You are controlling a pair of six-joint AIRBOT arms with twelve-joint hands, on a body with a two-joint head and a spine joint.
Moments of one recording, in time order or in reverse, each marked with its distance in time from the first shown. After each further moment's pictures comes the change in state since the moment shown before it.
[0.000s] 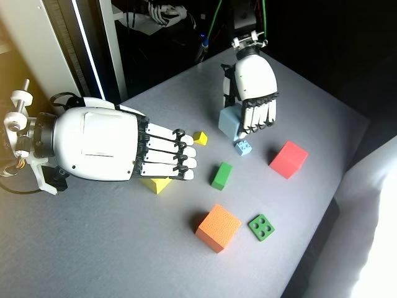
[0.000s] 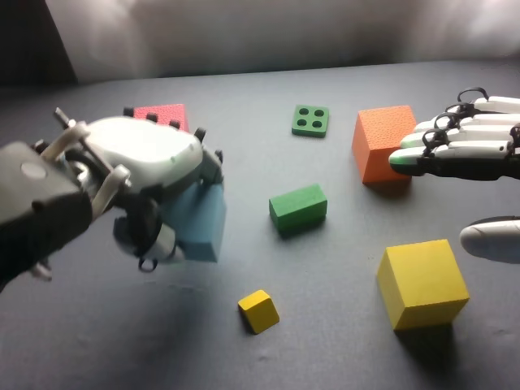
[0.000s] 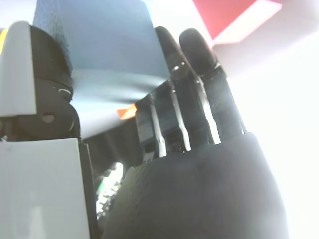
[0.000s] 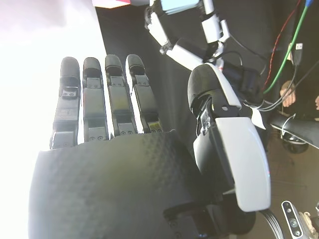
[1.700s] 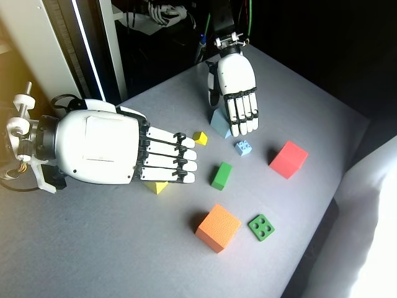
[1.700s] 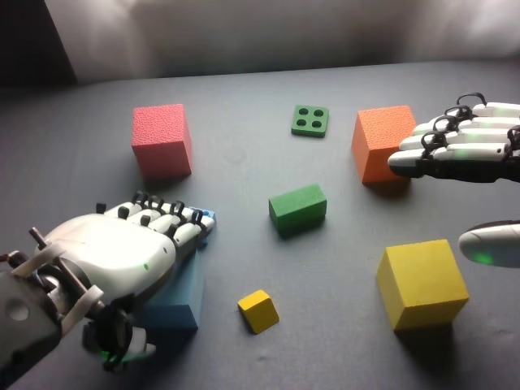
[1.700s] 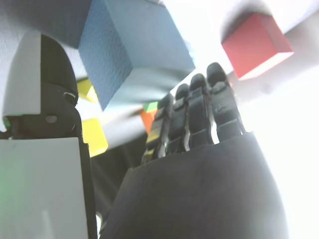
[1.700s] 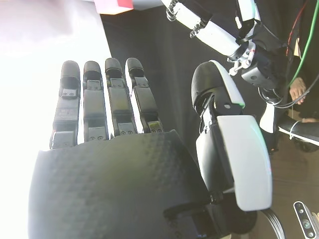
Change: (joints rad) left arm 0.278 0.051 -0.153 0.178 -0.170 -0.184; right arm 0.015 -0.003 0.004 -0.024 -0.042 0.032
